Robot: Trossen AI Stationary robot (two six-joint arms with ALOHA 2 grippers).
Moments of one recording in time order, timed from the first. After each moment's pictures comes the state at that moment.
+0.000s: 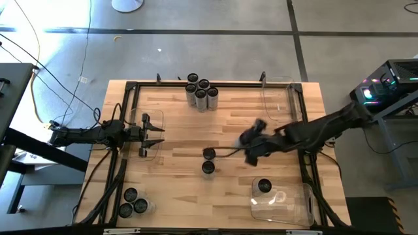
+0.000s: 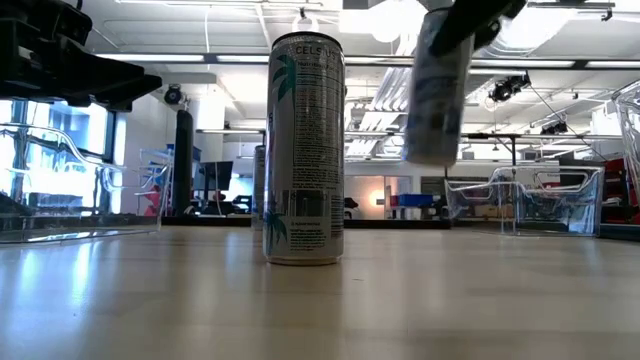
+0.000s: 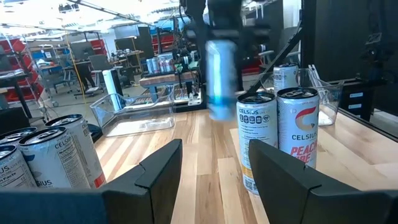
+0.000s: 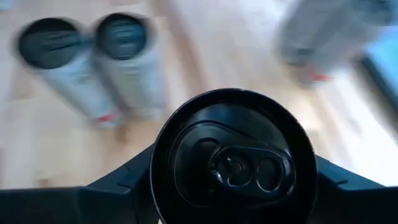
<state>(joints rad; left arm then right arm) -0.02 0.00 0.01 0.01 -0.04 0.16 0.32 1.31 1.15 -0.79 0.50 0.41</state>
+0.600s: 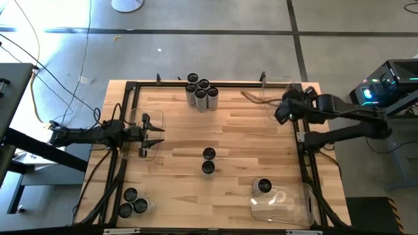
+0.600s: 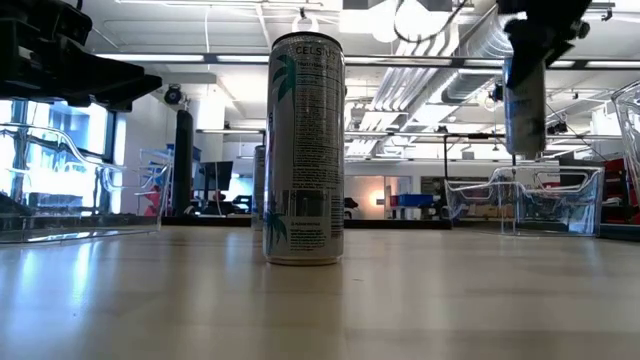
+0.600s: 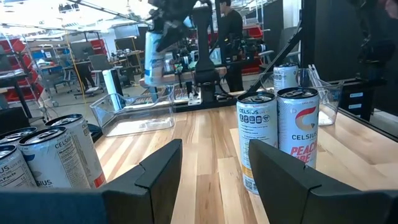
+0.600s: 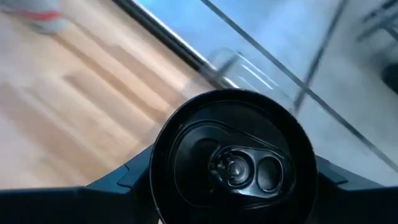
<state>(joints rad) -0.02 0.00 0.01 0.01 -0.04 0.16 -0.14 0.96 1.11 -1.35 0.74 0.55</state>
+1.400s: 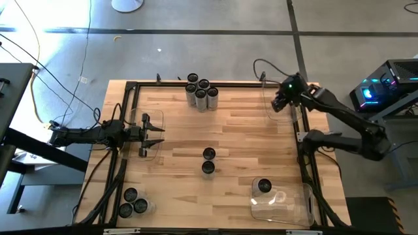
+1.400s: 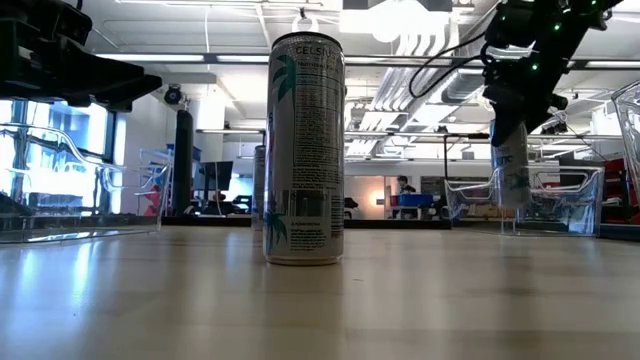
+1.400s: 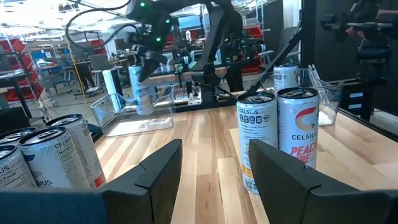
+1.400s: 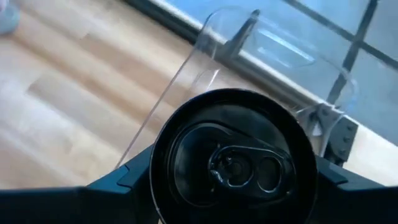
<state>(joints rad) -0.02 0.00 0.01 0.01 -0.04 0.16 -0.80 0.94 0.82 -0.81 0.25 0.09</state>
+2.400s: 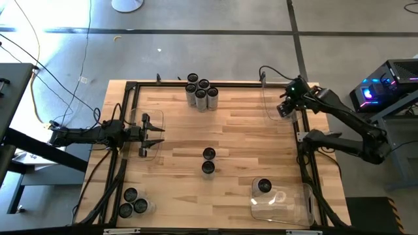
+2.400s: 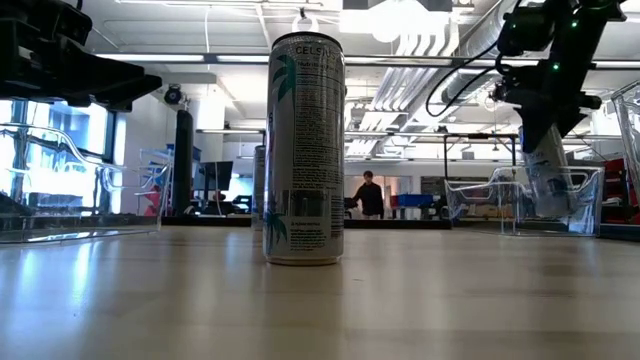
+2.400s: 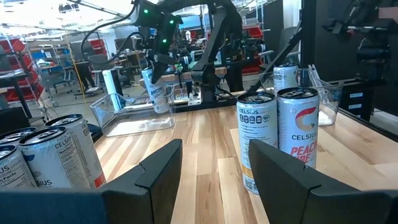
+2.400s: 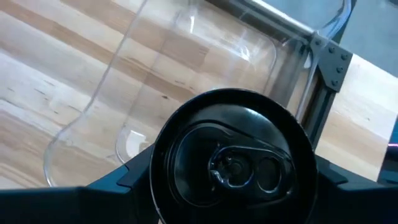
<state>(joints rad) -0.02 0.00 0.01 0.01 -0.04 0.16 -0.83 0.89 0.82 -1.03 0.24 0.18</state>
